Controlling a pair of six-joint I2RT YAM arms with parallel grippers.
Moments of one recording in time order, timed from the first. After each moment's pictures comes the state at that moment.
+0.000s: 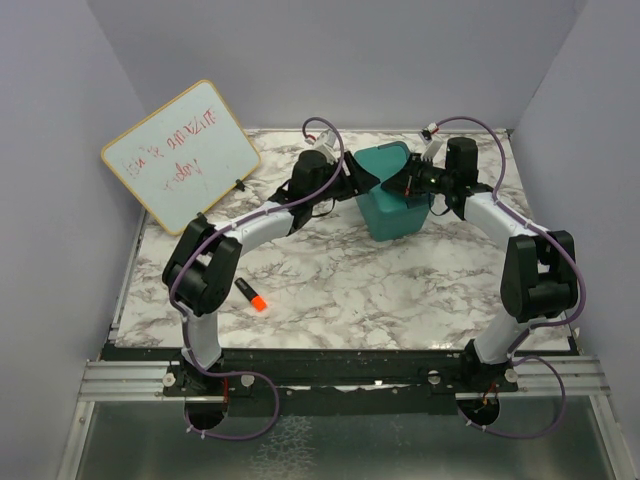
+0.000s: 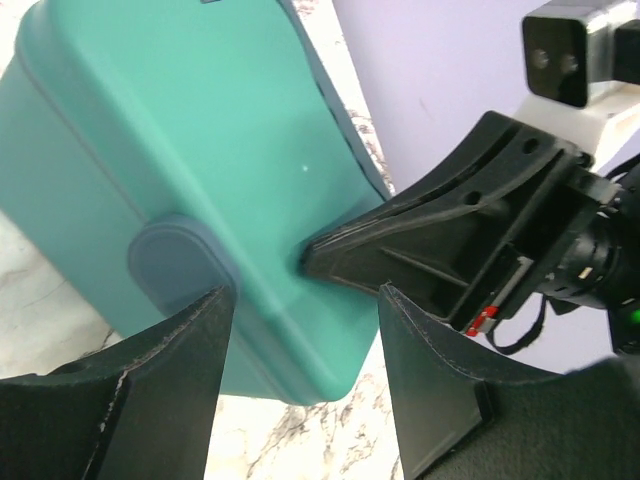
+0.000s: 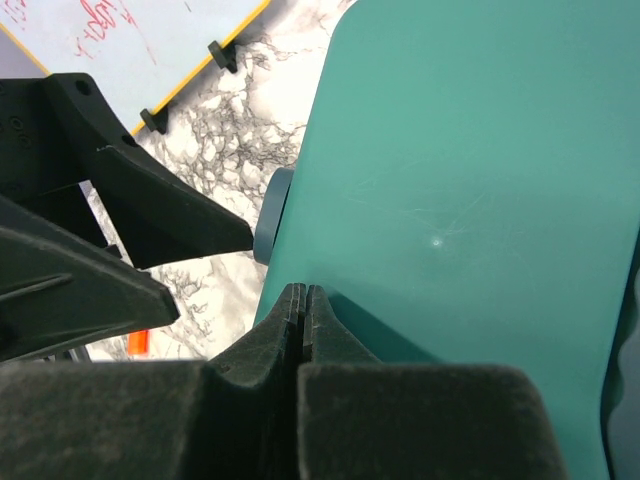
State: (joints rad) left arm -0.60 1.88 1.29 0.38 0.27 -0.87; right arm 0.14 1.71 1.16 0.07 -0.71 0.32
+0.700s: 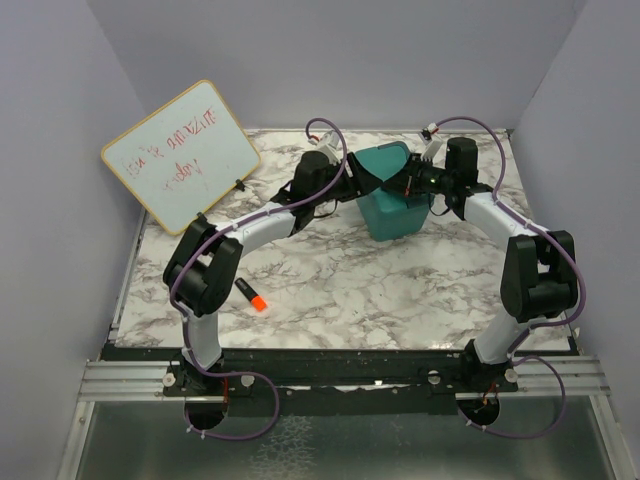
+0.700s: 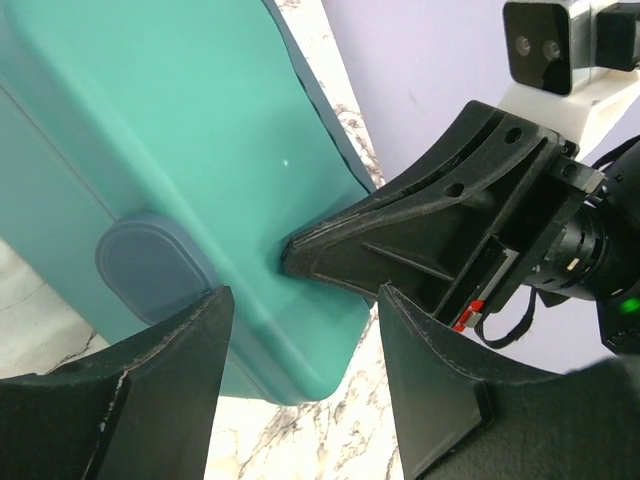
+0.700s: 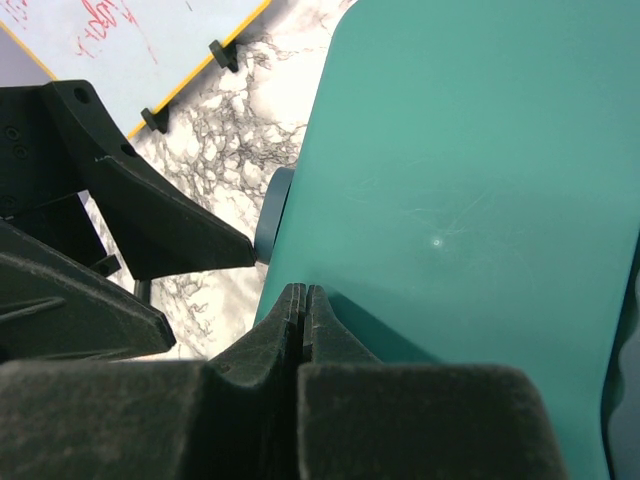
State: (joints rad) left arm -0.62 1.88 1.30 0.39 0.27 -0.86; right arm 0.14 1.71 1.16 0.07 -0.71 0.32
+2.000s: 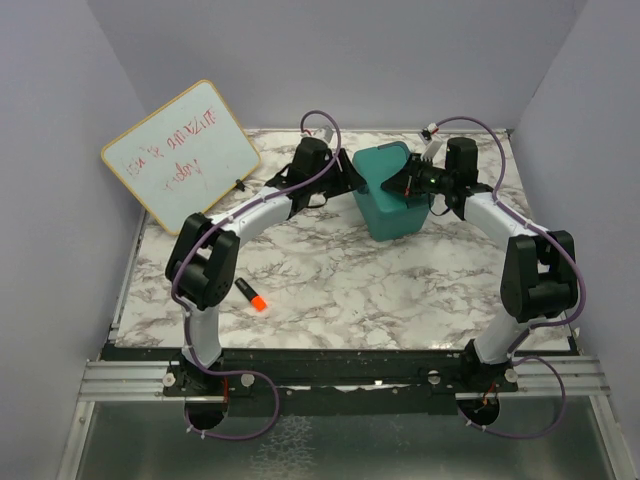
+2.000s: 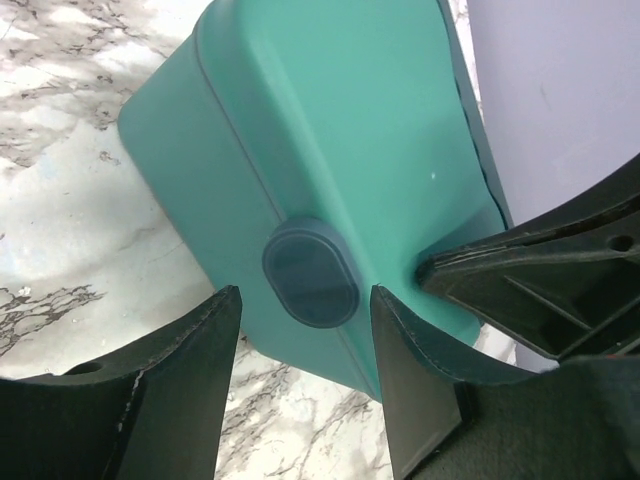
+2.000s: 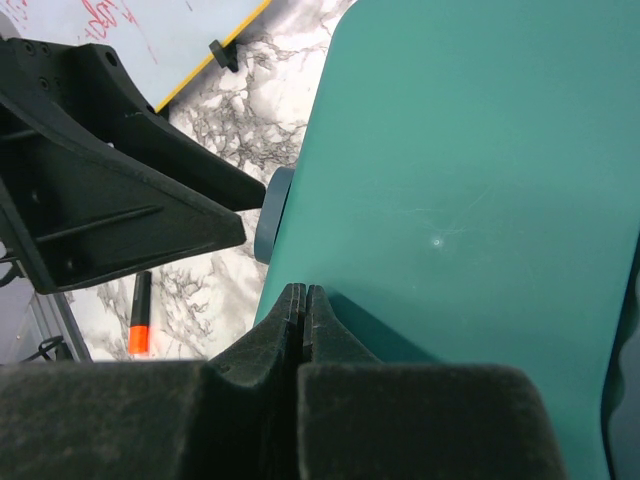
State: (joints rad) left arm -0.56 1.92 1.46 0.02 0.22 -0.76; right arm 0.14 1.71 1.16 0.07 -0.71 0.32
